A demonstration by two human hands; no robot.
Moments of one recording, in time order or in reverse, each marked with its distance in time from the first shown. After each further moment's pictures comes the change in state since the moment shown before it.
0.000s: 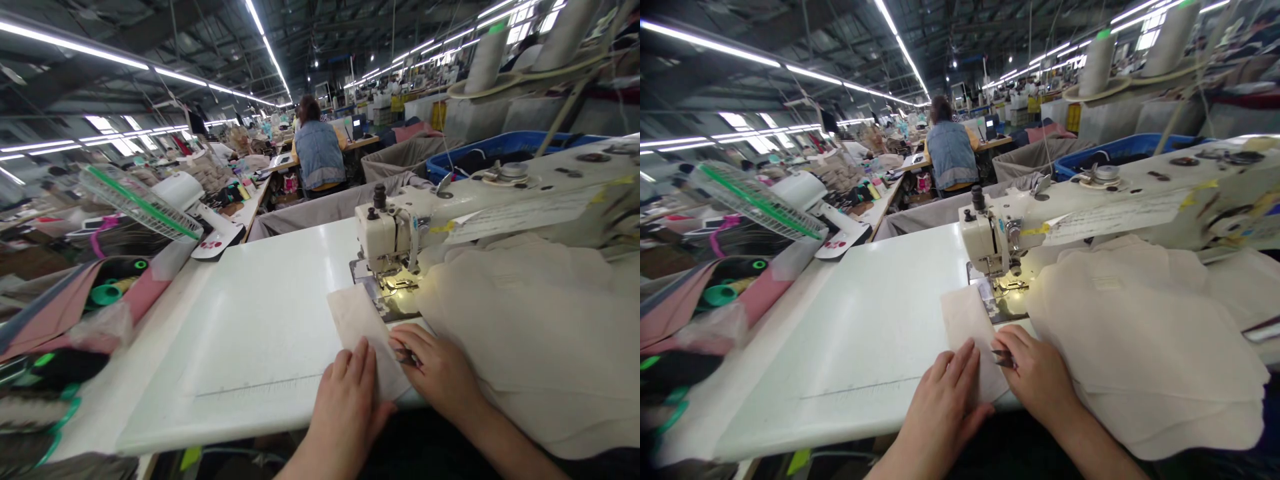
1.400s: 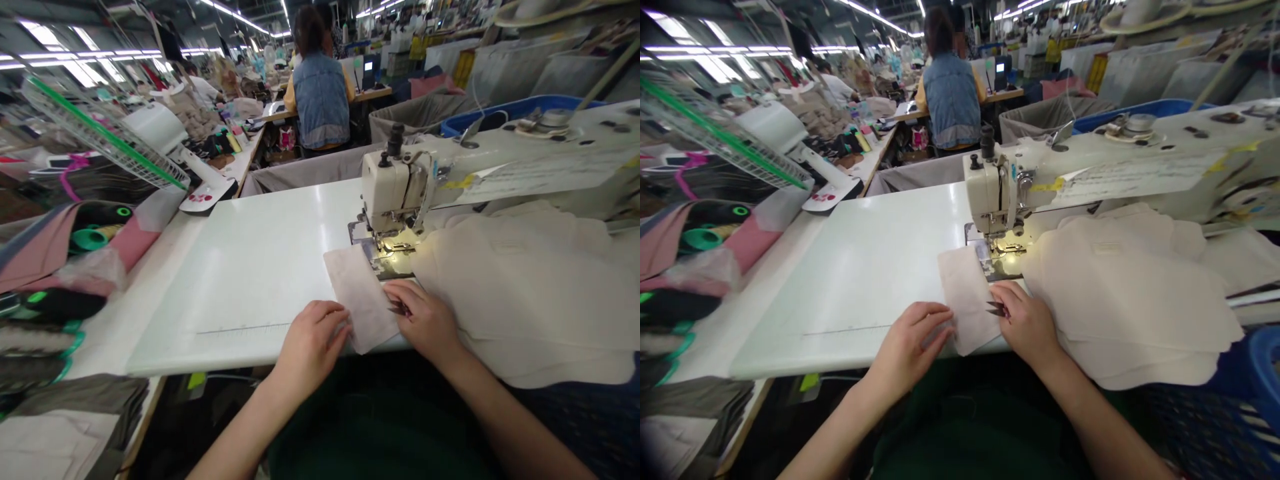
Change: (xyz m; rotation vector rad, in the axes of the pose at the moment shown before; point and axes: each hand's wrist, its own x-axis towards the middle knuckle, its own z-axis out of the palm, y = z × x) left_hand -0.011 -0.031 -0.013 -0.415 0.336 0.056; right_hand 0.000 0.000 -0.010 -0.005 -0.021 0.049
